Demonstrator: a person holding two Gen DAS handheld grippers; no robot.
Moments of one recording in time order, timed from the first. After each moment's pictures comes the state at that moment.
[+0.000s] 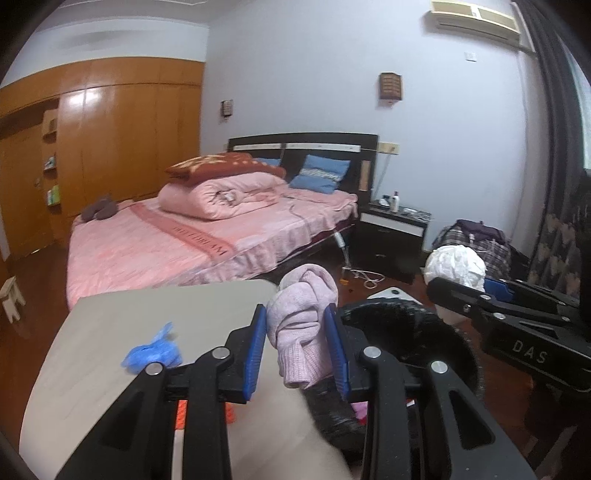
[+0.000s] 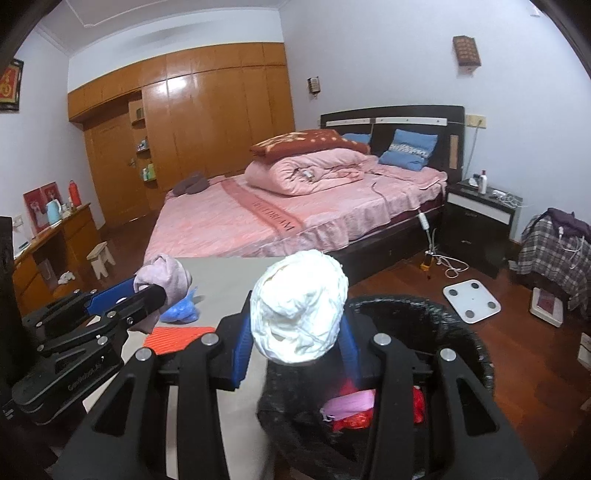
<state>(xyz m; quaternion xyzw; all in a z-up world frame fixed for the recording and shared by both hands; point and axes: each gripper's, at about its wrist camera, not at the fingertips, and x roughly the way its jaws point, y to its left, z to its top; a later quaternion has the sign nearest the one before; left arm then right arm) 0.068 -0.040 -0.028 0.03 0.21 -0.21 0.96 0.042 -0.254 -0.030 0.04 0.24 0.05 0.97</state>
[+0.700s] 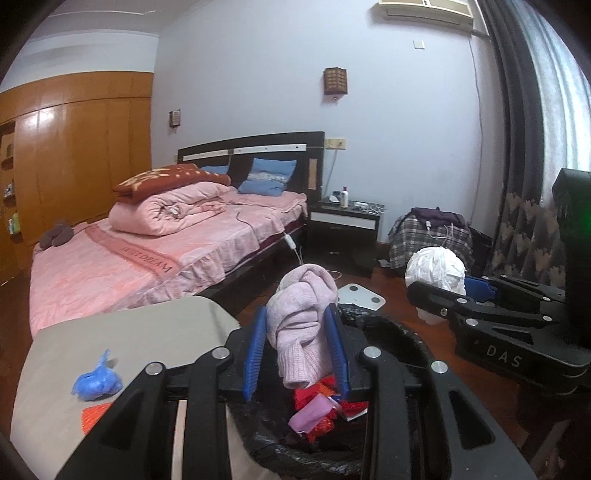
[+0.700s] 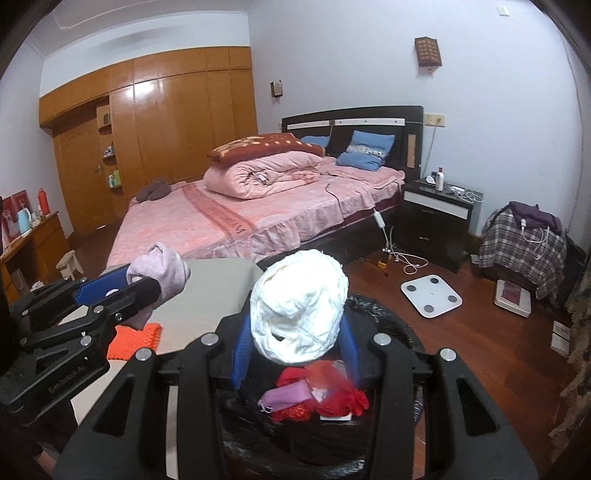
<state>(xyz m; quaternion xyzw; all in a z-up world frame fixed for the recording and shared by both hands) 0.059 -0.128 -0.026 0.06 0.20 -0.29 0.93 0.020 -0.325 -0.037 0.03 0.24 -0.02 0.97</state>
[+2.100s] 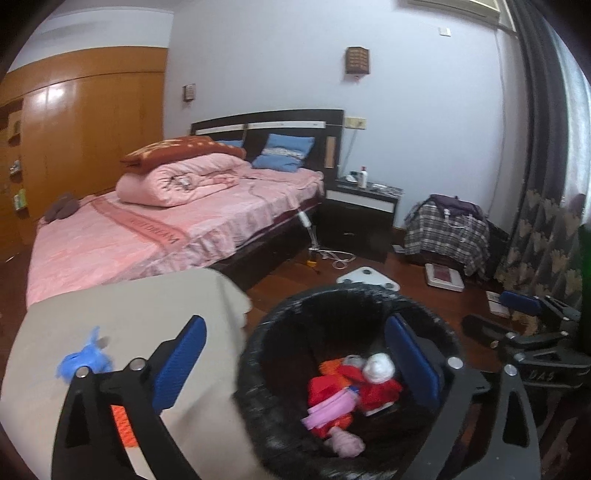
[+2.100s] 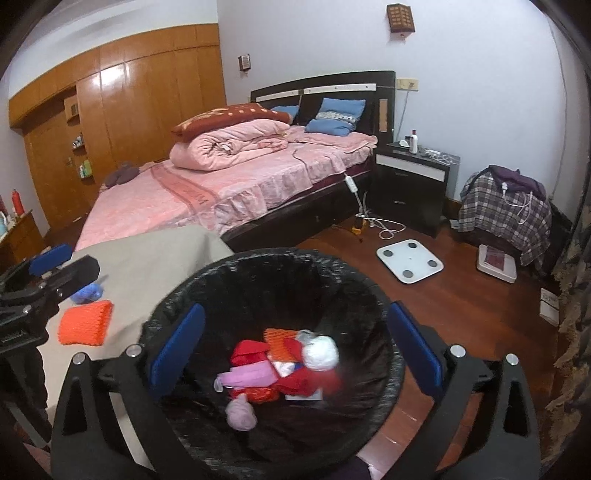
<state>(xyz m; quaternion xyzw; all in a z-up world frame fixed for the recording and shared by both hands) 0.106 -0.118 -0.061 0.05 0.25 -0.25 0.94 0.040 -0.360 -0.094 0.06 0.29 -0.06 0.95</state>
